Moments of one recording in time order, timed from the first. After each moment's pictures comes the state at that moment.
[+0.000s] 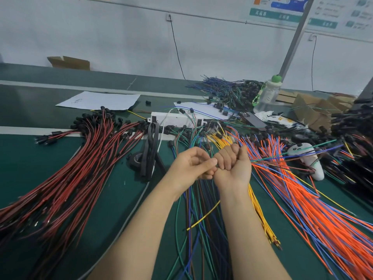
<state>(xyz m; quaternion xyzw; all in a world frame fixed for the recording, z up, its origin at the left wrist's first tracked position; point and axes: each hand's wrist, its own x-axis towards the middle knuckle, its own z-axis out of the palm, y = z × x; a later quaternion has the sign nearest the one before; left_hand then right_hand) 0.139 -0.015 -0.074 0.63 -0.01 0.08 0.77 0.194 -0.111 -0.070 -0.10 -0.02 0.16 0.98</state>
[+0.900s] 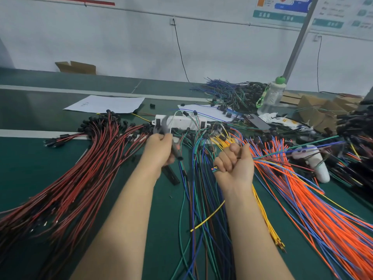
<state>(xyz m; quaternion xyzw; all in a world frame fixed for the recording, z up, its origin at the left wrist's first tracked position) 0.152 0.044 -0.046 0.68 0.25 0.19 0.67 0.195 -0.109 -0.067 -0.21 -0.02 0.15 0.97</state>
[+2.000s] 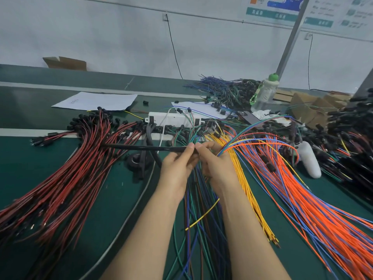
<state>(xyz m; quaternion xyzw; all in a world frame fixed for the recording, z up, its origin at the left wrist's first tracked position) 0.151 -0.019 -0.078 0.39 0.12 0.19 0.89 0.189 -0.097 -0.074 -0.59 -0.12 0.08 0.79</state>
